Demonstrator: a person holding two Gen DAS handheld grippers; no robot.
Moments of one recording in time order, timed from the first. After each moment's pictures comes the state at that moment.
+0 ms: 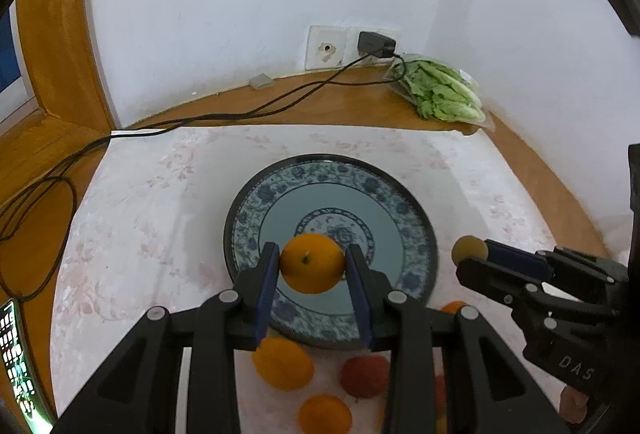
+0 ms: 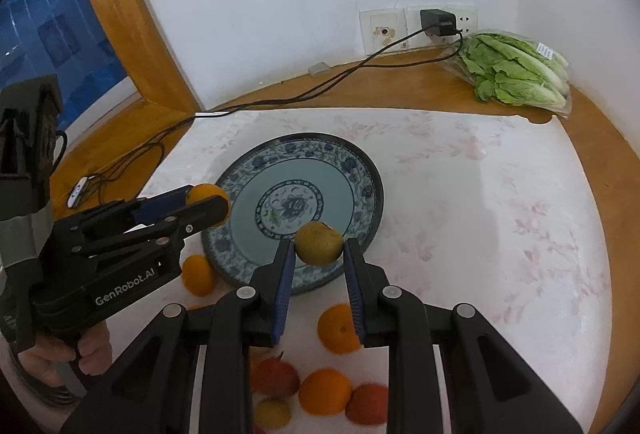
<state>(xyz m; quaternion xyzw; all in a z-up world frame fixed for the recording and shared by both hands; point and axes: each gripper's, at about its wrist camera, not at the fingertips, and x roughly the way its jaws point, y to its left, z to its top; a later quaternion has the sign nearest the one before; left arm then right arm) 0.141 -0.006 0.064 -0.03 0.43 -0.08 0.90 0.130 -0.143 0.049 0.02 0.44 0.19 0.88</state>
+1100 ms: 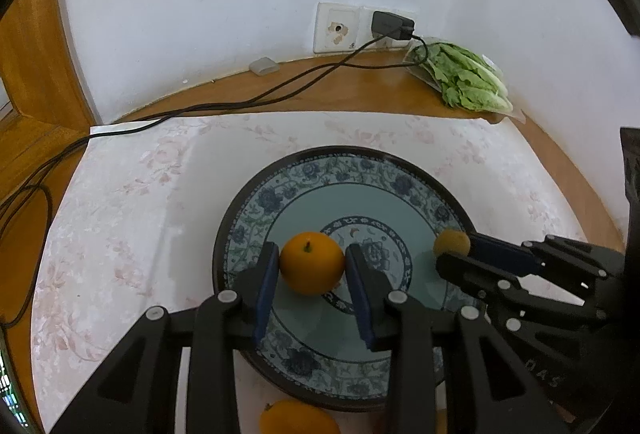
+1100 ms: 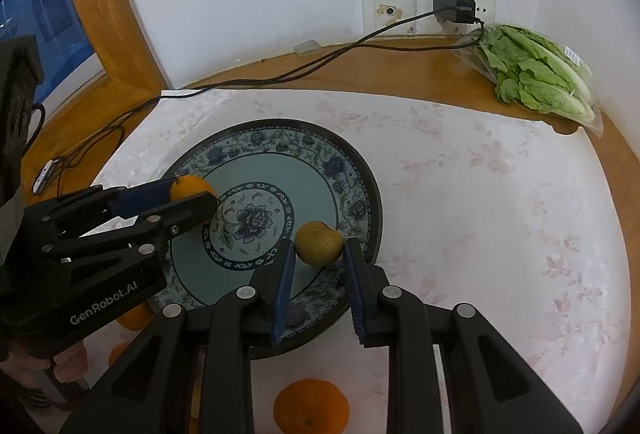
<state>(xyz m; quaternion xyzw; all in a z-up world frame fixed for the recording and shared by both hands) 0.181 -0.009 0.028 -0.02 0.44 -0.08 0.89 0.182 -0.125 0.004 -0.02 0.45 0.18 0.87</state>
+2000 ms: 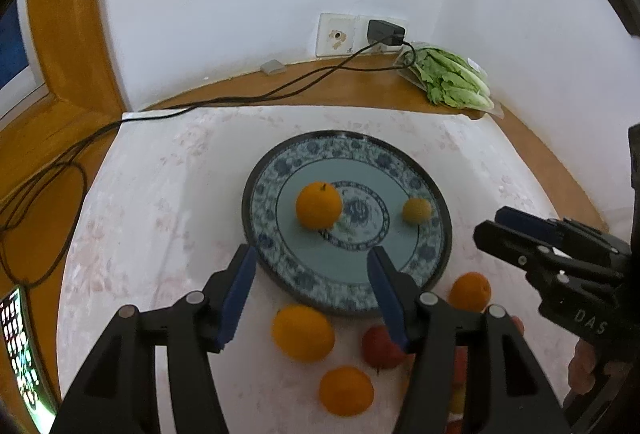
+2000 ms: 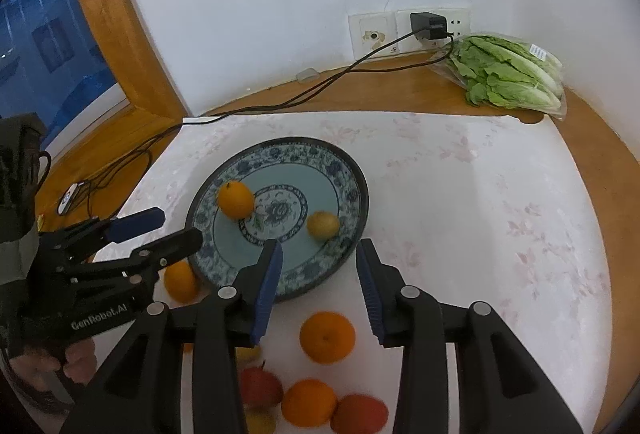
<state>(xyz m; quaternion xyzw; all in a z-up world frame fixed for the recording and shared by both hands) 0.123 0.002 0.057 -0.03 0.44 -0.07 0.89 0.130 -0.149 0.044 0.02 0.43 0.17 0.89</state>
